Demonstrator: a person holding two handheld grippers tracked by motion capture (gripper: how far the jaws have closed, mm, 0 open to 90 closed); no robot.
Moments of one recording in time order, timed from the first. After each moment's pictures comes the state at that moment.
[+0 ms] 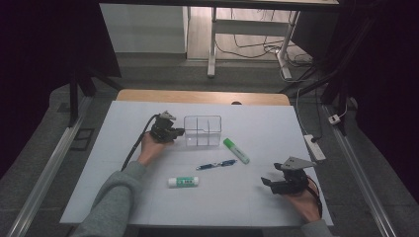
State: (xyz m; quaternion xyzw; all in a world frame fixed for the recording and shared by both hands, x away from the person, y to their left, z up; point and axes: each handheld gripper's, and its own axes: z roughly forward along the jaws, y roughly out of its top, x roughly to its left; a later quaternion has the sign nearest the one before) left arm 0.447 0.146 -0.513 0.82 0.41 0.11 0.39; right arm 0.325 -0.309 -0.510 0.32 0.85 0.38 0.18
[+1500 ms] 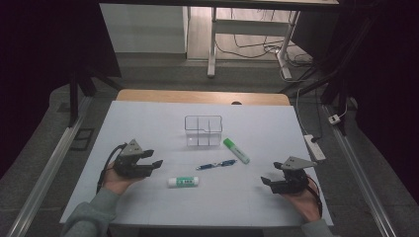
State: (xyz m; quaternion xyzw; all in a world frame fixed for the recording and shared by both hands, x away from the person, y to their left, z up) left arm 0.296 0.215 -0.496 0.82 0.38 0.16 0.40; right arm 0.325 -0.308 -0.507 0.31 0.85 0.39 0.18
